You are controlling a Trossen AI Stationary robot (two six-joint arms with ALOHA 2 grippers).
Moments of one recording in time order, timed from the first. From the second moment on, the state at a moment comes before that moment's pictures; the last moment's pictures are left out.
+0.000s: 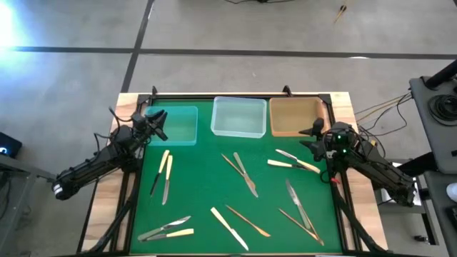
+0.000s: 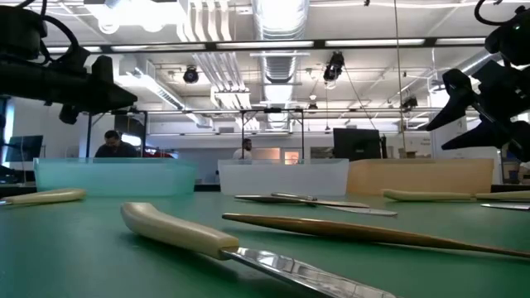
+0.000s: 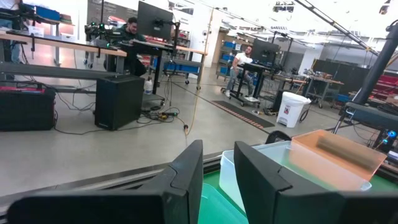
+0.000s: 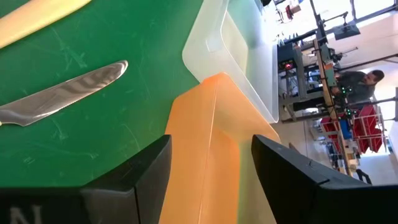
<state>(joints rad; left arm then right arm) 0.54 0.01 0.02 0.06 -0.36 -0.18 -0.67 0.03 0.18 -0.65 -0.21 -1.20</state>
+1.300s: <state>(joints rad) 0.54 0.01 0.02 0.06 -0.36 -0.18 -0.67 0.10 0.18 -0.65 -0.21 -1.20</state>
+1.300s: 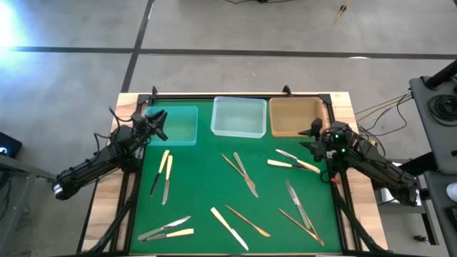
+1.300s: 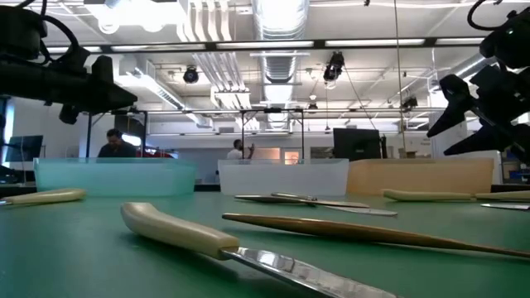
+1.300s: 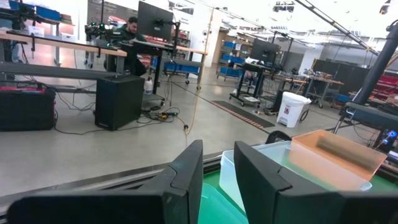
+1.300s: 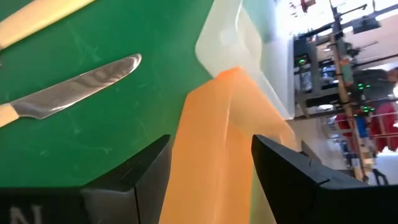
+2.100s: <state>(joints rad) 0.54 0.01 0.02 0.06 -0.36 -0.18 -0.67 0.17 0.18 -0.56 -0.14 -1.27</state>
